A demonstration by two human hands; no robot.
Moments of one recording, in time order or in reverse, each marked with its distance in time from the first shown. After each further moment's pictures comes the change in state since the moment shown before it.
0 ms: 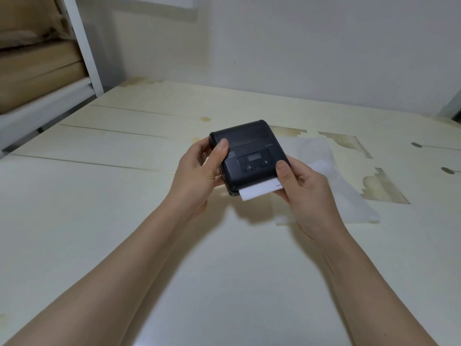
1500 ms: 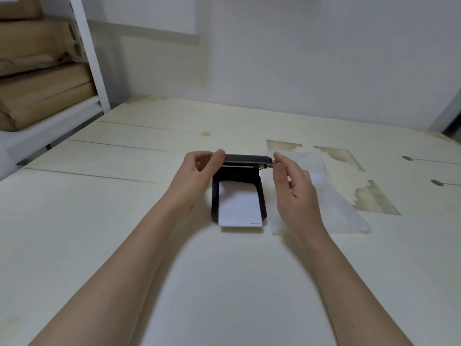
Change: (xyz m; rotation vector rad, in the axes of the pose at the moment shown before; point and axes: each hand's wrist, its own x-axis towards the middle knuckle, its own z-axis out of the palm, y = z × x) left_hand 0.015 0.010 -0.019 0.341 0.007 -0.055; right_hand 0.010 0.000 0.007 -0.394 0.156 -0.185
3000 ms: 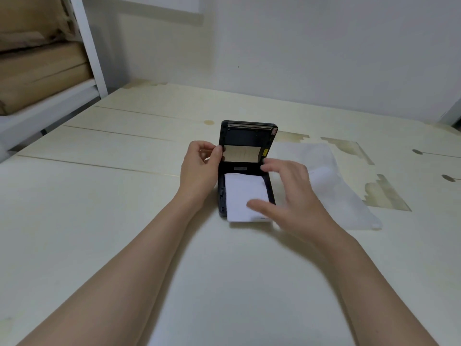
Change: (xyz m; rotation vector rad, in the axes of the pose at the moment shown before) left_hand 0.024 -0.025 0.018 -0.042 0.232 0.082; right_hand -0.003 0.005 -0.004 -0.333 -0.353 -0.134
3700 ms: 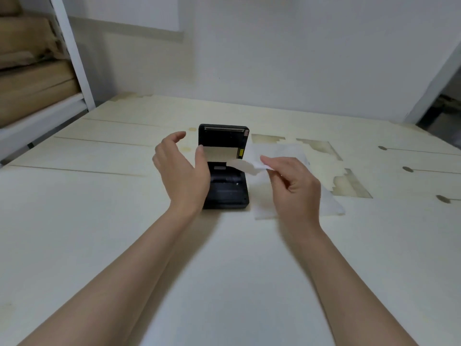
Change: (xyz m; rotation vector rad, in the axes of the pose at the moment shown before) left_hand -0.050 0.029 0.014 0.278 0.354 0.351; right_hand -0.021 0.006 -0.012 0.081 0.617 -0.075
